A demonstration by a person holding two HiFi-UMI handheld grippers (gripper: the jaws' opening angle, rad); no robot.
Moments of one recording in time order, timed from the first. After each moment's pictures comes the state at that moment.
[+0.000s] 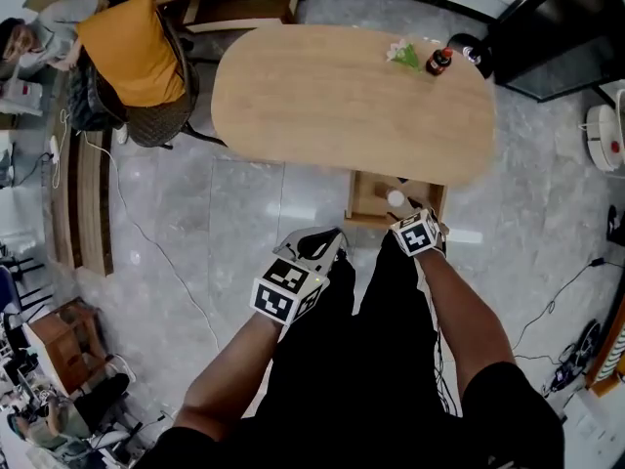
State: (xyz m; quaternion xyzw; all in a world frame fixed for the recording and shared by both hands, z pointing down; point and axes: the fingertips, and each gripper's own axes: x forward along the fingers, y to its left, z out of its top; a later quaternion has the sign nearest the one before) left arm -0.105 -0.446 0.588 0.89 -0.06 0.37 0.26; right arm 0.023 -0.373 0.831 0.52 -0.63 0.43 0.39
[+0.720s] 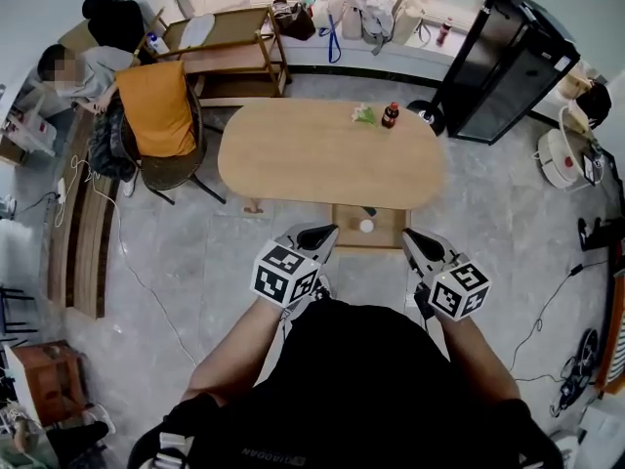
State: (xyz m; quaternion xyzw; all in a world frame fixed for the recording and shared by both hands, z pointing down) left arm -0.105 -0.381 0.436 0.95 -0.03 0.25 0.17; right arm -0.003 -0.294 0.412 0.66 -0.70 0.25 0.02
